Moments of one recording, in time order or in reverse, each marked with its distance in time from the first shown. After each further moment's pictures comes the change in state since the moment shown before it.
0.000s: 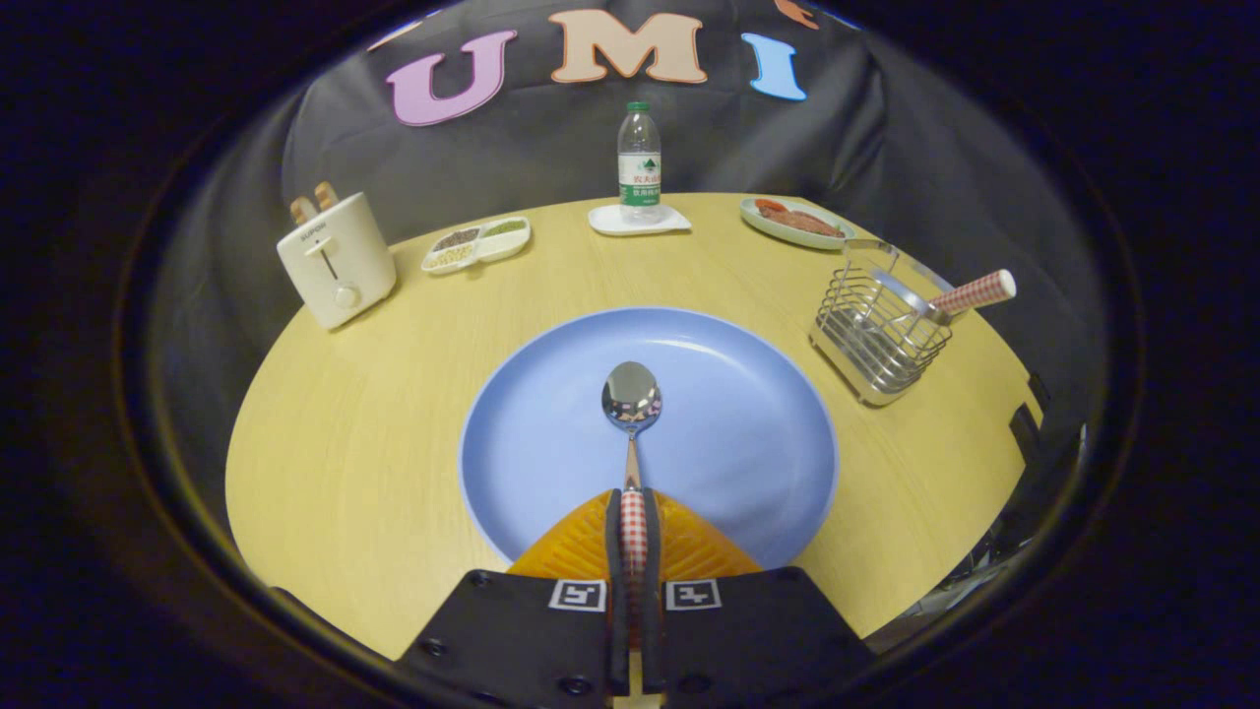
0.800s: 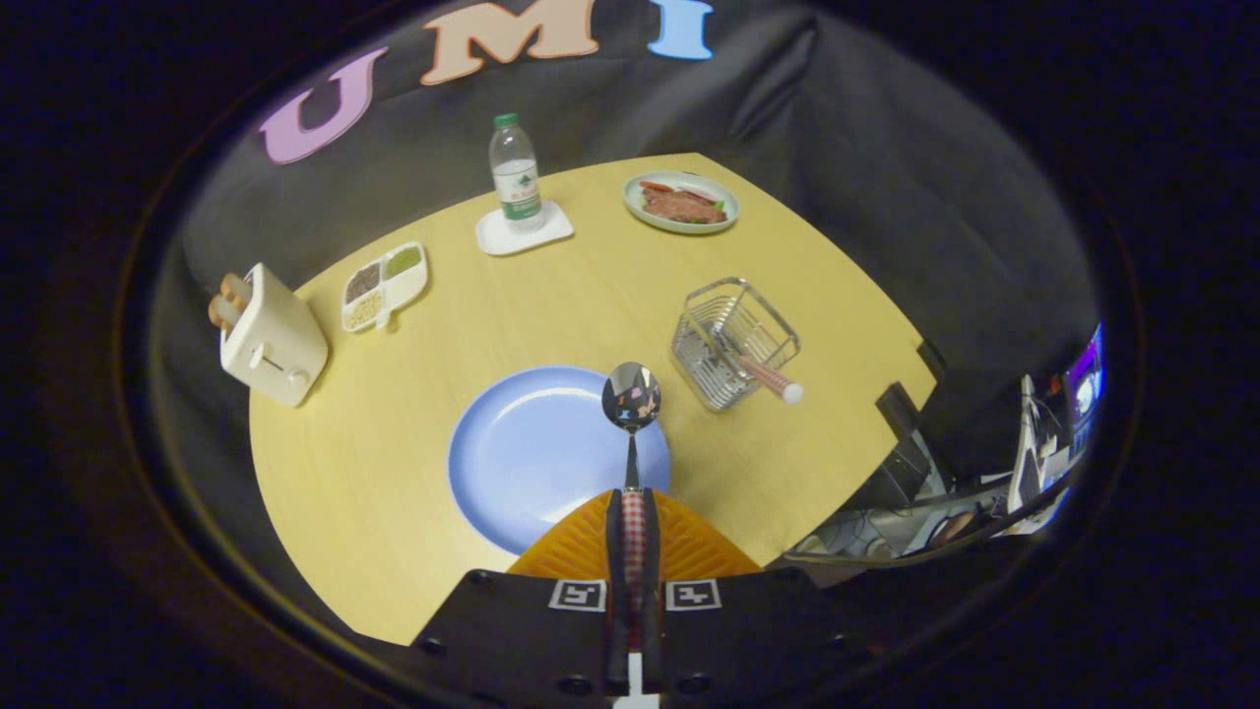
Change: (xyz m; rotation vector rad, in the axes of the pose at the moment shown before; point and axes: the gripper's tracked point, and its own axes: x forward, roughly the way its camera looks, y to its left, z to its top) arm -0.103 -0.077 0.101 0.203 0.304 -0.255
